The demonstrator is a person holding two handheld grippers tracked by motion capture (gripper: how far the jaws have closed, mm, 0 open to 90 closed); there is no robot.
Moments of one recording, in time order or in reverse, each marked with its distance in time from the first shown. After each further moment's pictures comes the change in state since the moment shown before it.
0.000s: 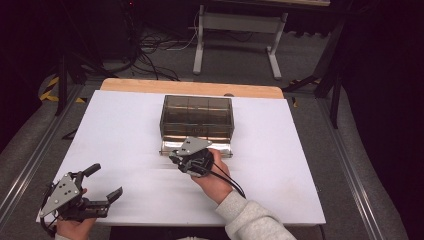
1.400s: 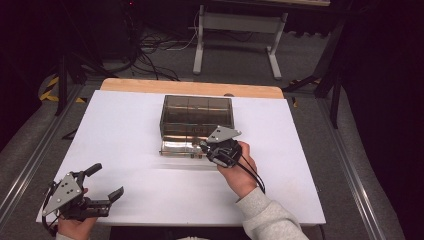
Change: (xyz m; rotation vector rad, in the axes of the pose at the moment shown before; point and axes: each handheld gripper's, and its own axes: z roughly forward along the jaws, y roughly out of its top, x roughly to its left) left arm 0.000 -0.001 0.003 0.012 0.002 0.005; right arm -0.048 -0.020 -0.045 0.095 -0.177 0.102
